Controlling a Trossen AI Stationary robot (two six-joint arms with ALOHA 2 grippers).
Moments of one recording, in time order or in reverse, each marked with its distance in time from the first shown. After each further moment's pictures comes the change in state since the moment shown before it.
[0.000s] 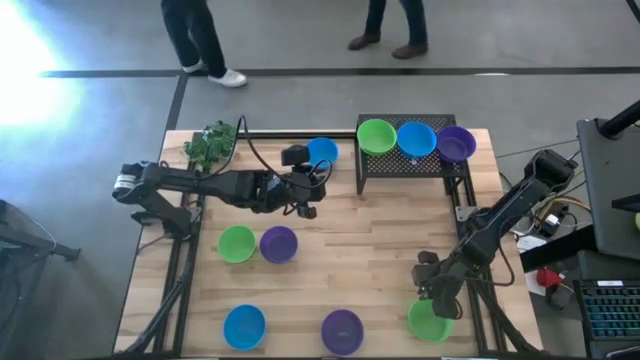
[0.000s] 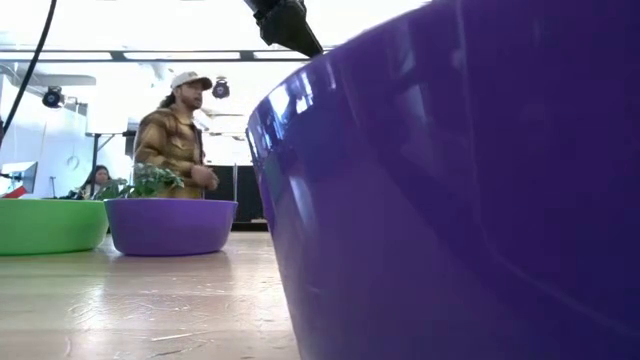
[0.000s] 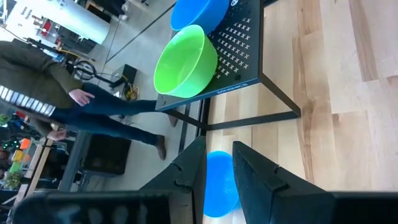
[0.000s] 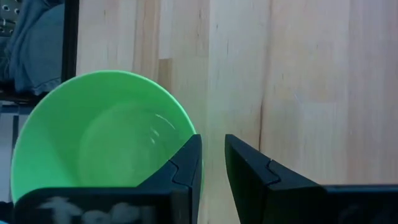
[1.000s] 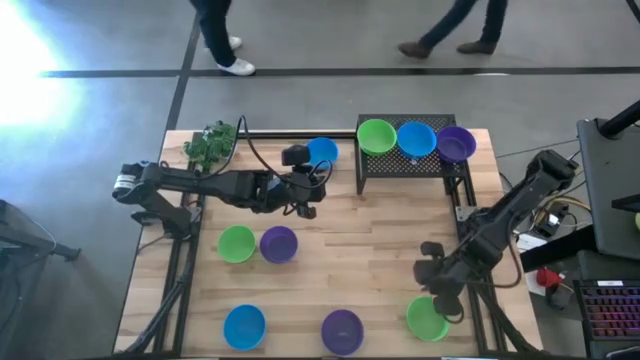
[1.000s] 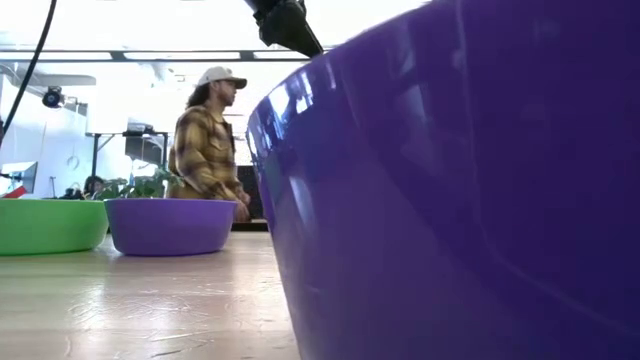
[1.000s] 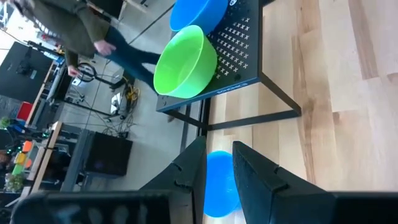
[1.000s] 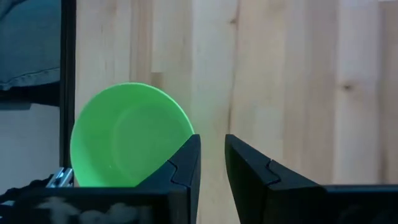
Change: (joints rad) left arm 0.000 0.000 0.000 0.000 0.000 0.013; right arm -0.025 -0.001 0.277 -0.413 0.056 -0.067
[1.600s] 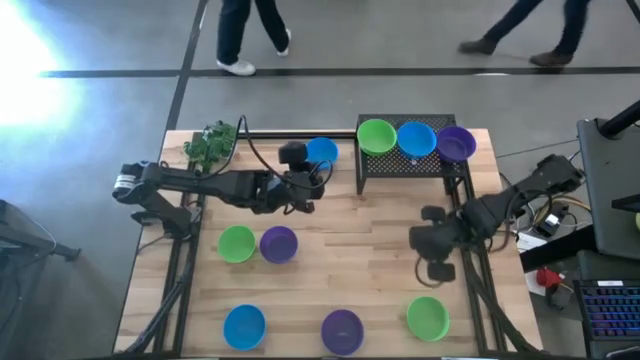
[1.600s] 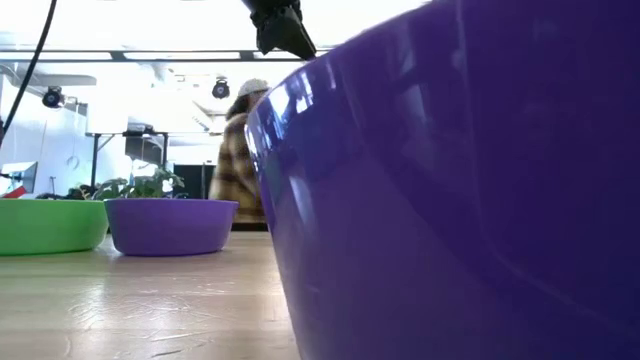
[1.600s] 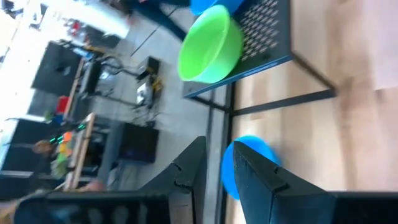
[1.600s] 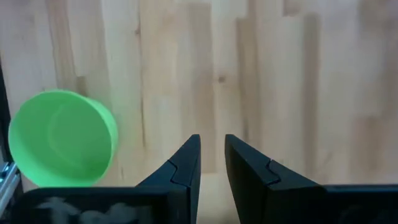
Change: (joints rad) left arm 0.000 0.000 0.000 -0.006 -0.112 0.073; right arm -0.286 -0.005 0.288 -0.492 0.000 -0.240
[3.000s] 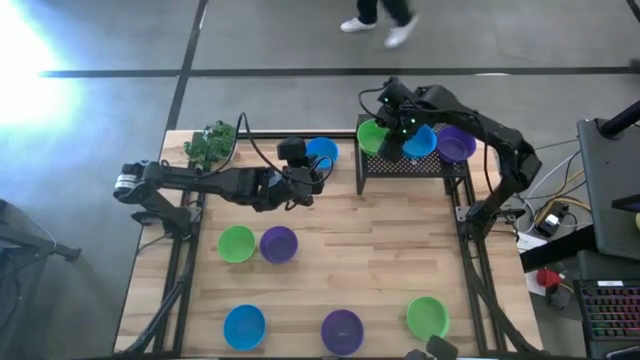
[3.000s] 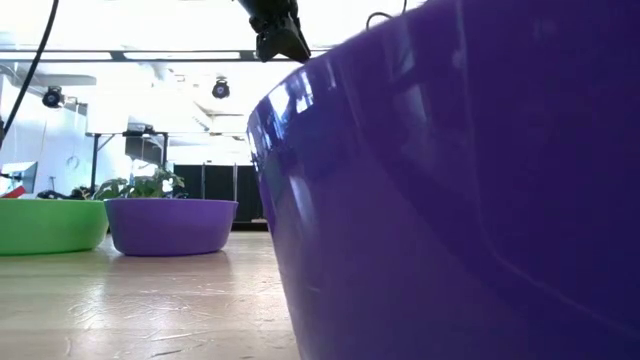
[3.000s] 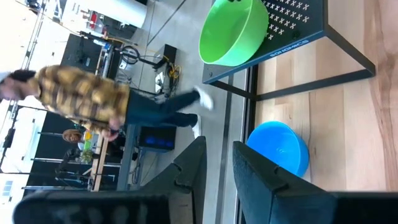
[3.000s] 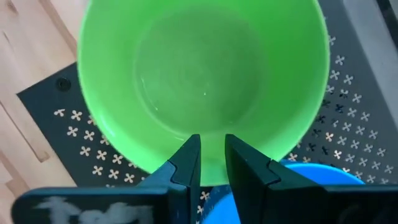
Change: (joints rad) left arm 0.025 0.004 0.000 0.006 -0.082 0.057; right arm -1.170 0.429 0.512 0.002 -0.051 -0.727
